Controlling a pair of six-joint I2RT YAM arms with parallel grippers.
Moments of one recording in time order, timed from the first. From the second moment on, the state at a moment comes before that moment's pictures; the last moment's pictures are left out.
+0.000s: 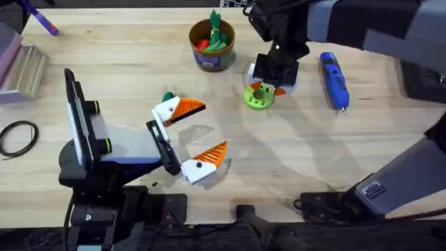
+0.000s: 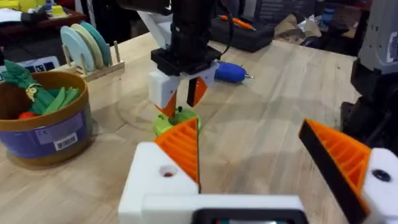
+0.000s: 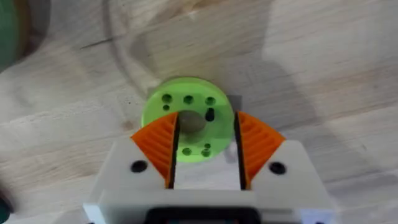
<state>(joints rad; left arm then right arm) 0.00 0.01 0.01 -0.11 1.08 0.03 0.49 1.86 1.38 -0.98 0.10 0.81</state>
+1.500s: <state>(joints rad) 0.00 0.01 0.01 -0.11 1.08 0.03 0.49 1.88 1.38 -0.99 0.11 0.81</state>
